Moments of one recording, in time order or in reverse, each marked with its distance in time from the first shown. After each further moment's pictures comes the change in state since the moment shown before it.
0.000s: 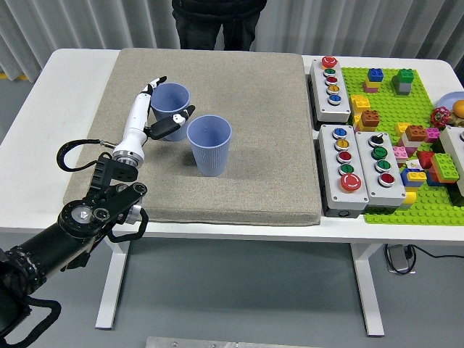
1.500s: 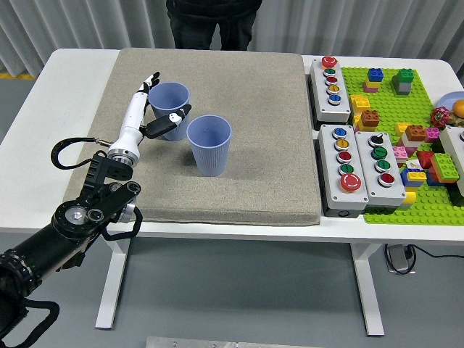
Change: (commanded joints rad) left arm 0.028 0.017 -0.085 -0.025 0.082 -0.048 0.019; right arm -0.006 -0.001 0.003 -0.002 -0.001 0.008 0.002
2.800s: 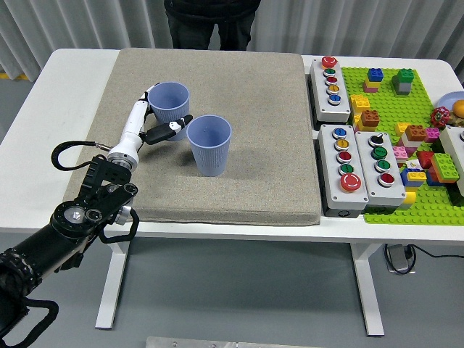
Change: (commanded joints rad) left arm -0.017 -0.007 0.026 0.057 -0.050 -0.067 0.010; right arm 0.004 0.001 0.001 0.000 -0.009 0.000 -0.002
